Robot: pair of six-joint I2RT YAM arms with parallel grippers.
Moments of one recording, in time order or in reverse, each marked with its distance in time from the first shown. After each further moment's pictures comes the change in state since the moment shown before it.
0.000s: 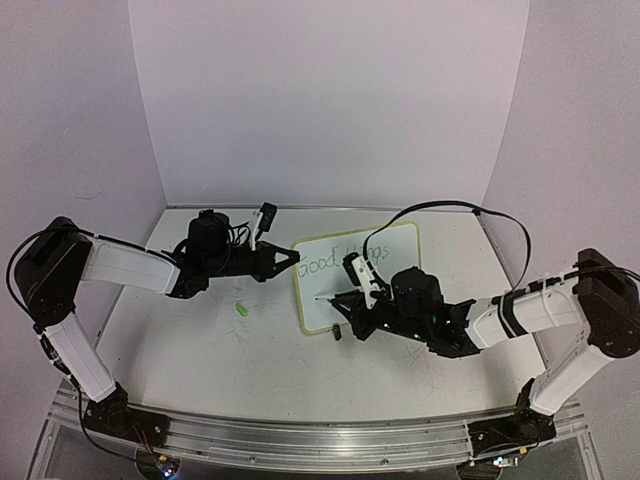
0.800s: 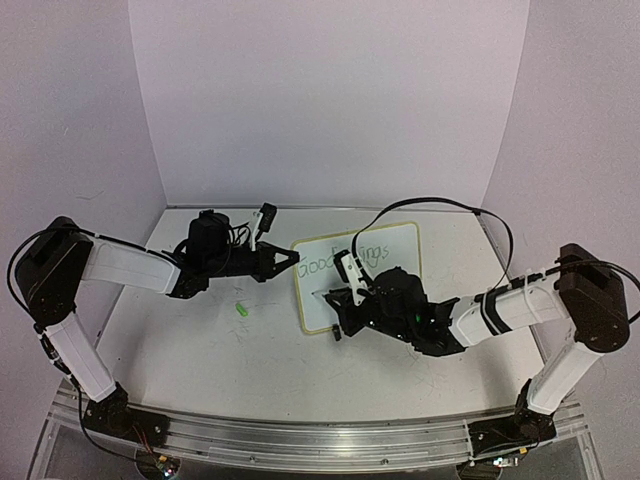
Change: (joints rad) left arm 0.000 0.004 0.000 -0.001 -0.001 0.001; right arm 0.028 0.101 0.088 -0.011 0.129 0.031
